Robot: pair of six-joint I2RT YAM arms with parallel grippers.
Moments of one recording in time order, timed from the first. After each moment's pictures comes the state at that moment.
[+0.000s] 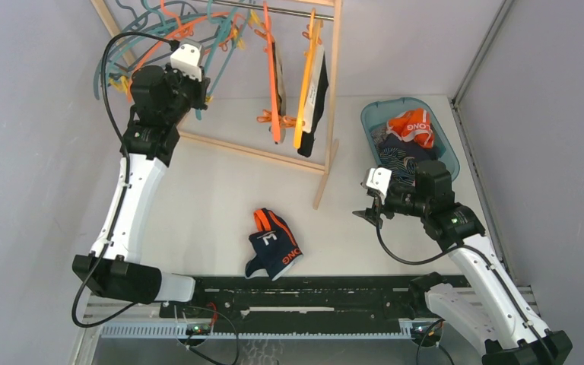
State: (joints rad) left arm -0.15 1.36 1.58 -0.30 0.14 0.21; right arm 0.32 0.80 0.82 -0.57 -0.72 -0.66
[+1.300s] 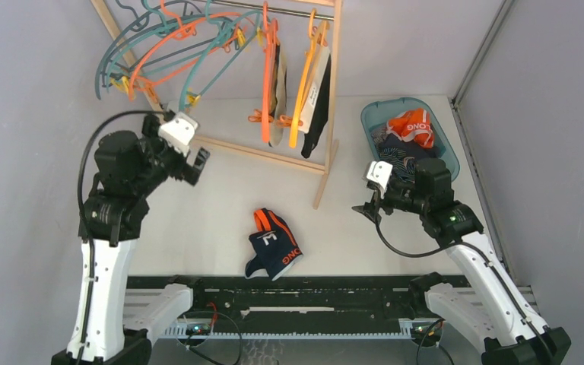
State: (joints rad) left arm -0.14 0.93 1.42 -0.75 0.17 0.46; right arm 0.31 0.82 0.82 -0.53 -0.69 -0.61
